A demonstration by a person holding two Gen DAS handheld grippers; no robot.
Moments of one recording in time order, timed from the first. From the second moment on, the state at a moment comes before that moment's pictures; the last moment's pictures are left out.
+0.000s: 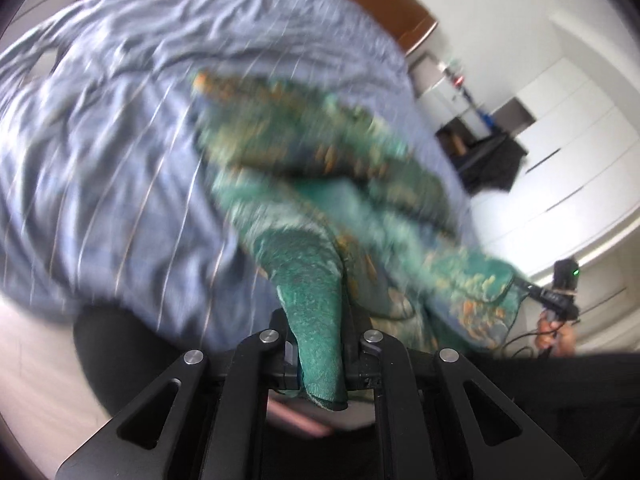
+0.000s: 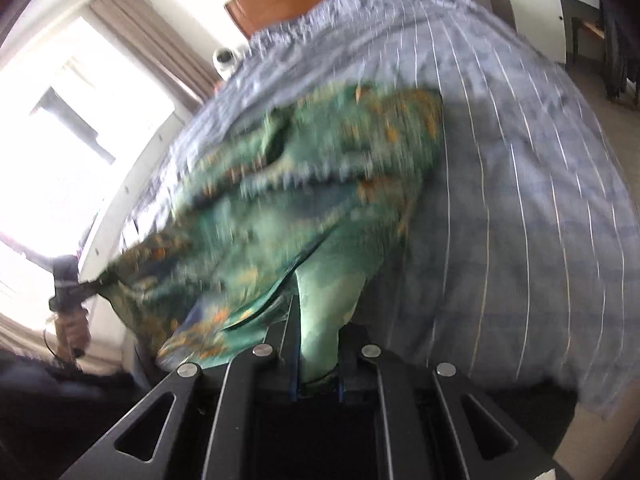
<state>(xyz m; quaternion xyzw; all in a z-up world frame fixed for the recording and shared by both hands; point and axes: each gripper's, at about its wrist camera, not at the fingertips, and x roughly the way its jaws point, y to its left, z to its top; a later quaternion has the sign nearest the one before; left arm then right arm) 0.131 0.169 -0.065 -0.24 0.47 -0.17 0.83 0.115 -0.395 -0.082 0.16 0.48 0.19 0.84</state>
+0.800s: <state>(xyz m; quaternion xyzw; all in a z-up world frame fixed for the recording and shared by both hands) 0.366 0.169 -0.101 -0.25 0.47 -0.10 0.84 0.366 -0.424 -0.156 0.31 0.46 0.12 0.82</state>
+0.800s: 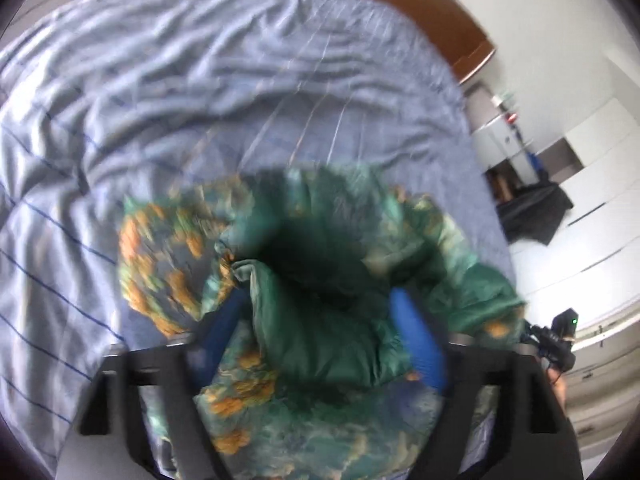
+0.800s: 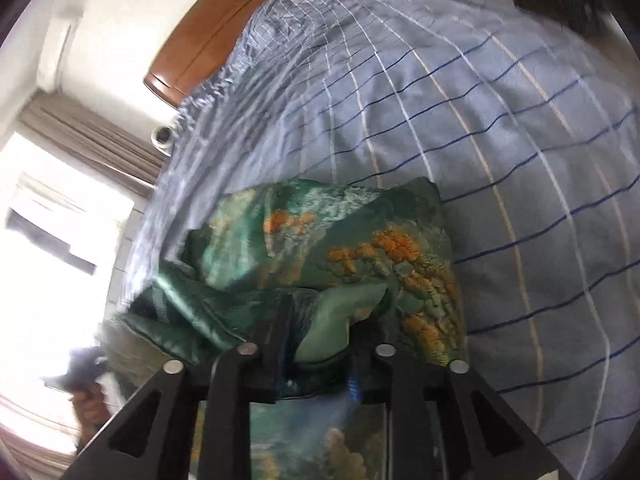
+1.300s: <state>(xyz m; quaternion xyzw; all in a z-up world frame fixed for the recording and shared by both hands) 0.391 0.136 -0.129 -0.14 0.50 -0.09 0.85 0.373 -0.384 -0.125 0.11 0.48 0.12 0.86</state>
